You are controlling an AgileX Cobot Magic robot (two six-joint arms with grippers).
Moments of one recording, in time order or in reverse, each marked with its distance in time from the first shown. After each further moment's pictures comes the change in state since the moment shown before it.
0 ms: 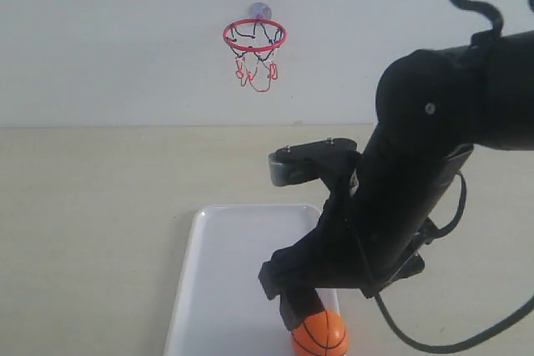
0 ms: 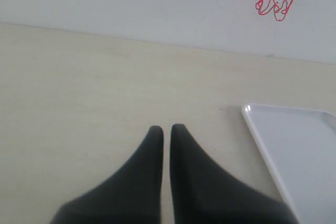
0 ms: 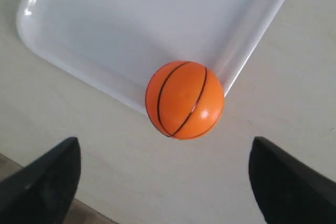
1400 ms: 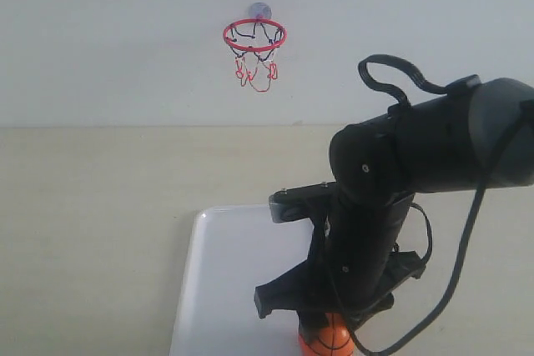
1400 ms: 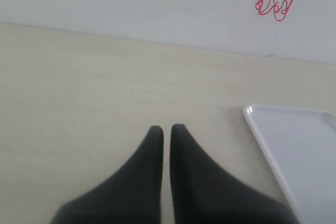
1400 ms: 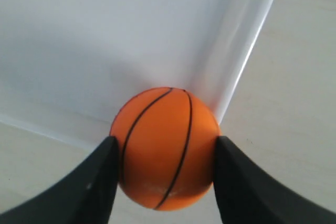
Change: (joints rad) left arm 0.000 0.000 0.000 0.000 0.000 0.000; right arm 0.000 0.192 -0.012 -0.066 -0.071 0.162
